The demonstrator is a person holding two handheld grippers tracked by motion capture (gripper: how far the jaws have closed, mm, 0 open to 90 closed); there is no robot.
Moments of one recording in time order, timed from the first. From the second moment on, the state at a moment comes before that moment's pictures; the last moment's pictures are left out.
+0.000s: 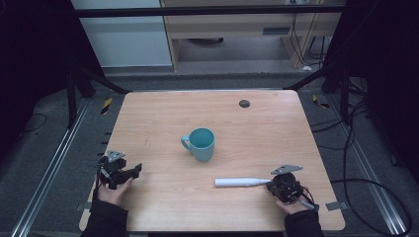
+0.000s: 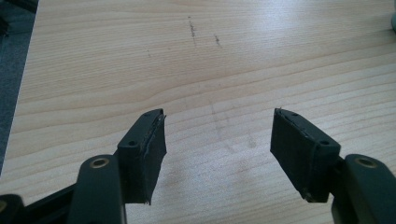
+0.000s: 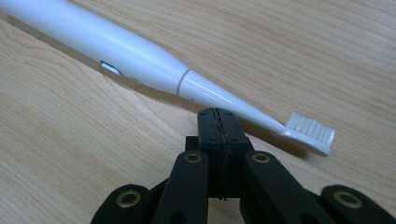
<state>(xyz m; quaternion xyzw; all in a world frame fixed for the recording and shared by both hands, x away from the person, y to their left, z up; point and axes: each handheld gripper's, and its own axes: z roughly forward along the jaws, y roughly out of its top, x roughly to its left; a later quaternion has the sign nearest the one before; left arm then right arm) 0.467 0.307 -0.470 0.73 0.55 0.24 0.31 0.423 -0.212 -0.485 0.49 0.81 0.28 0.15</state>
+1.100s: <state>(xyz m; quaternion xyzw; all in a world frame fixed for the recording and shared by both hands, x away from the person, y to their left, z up) 0.467 0.307 -0.470 0.73 0.55 0.24 0.31 0.433 -0.152 -0.466 0.45 0.80 0.37 0.15</state>
